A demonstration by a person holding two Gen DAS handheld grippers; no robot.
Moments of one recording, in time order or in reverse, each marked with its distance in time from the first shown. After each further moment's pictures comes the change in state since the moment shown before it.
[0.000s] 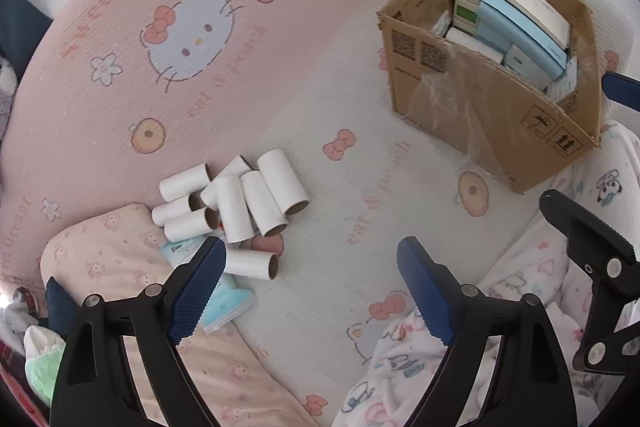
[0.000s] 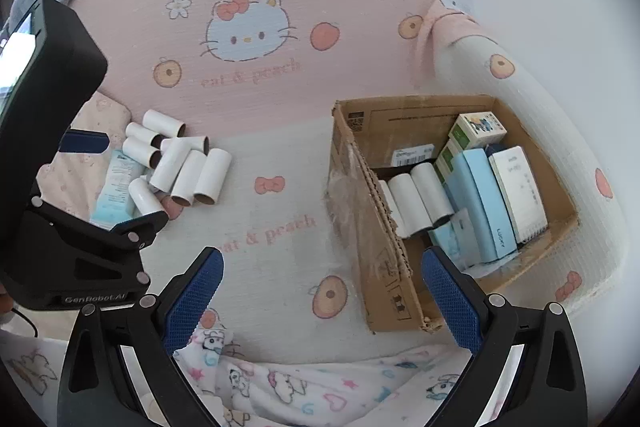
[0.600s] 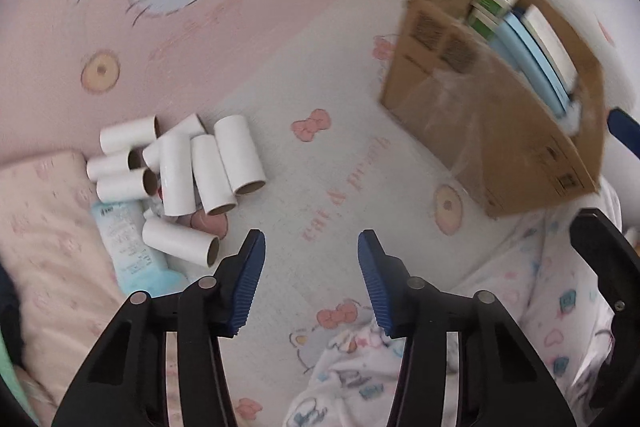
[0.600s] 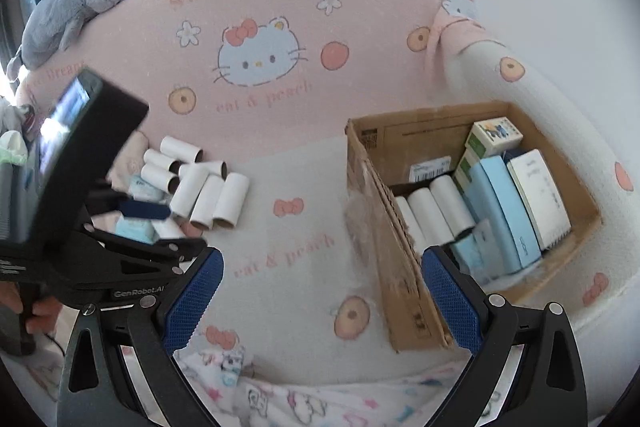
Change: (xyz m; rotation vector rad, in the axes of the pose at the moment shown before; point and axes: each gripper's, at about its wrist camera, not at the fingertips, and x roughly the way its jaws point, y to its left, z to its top) left arm 0.061 0.029 -0.011 -0.231 0.055 -0.216; right arm 0.009 0.001 0.001 0.032 -0.117 0.085
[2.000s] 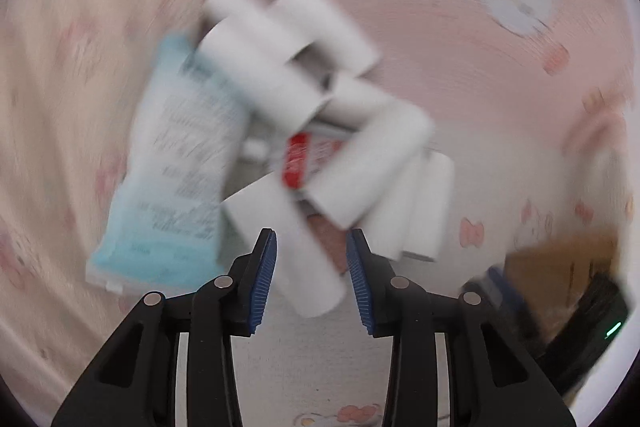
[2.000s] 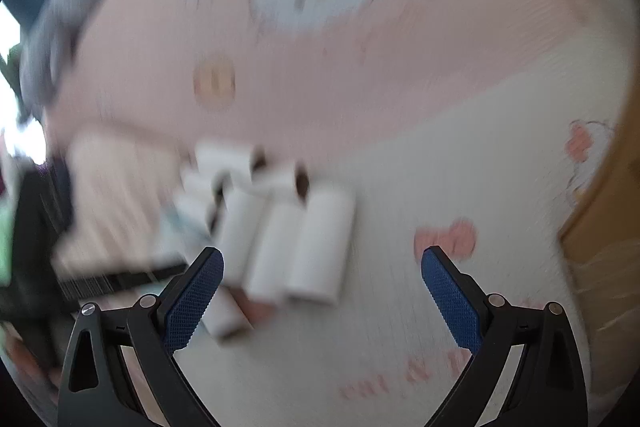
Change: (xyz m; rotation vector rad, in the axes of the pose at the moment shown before) left arm 0.109 0.224 -0.052 -0.856 -0.034 -0.150; right arm 0.246 0.082 0.008 0.108 0.151 0.407
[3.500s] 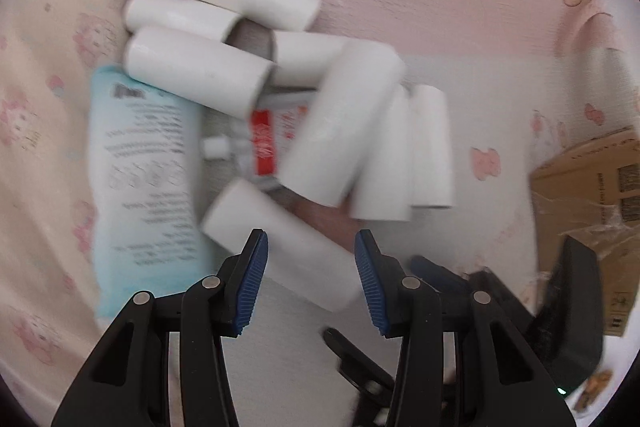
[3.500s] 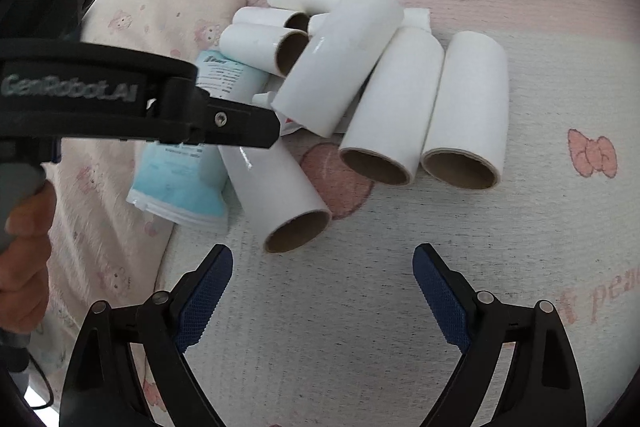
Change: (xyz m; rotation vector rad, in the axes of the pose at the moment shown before) left arm 0.006 -0.029 -0.005 0.348 0.129 0.038; right arm 0.050 0.057 -0.070 -0.195 0.235 0.091
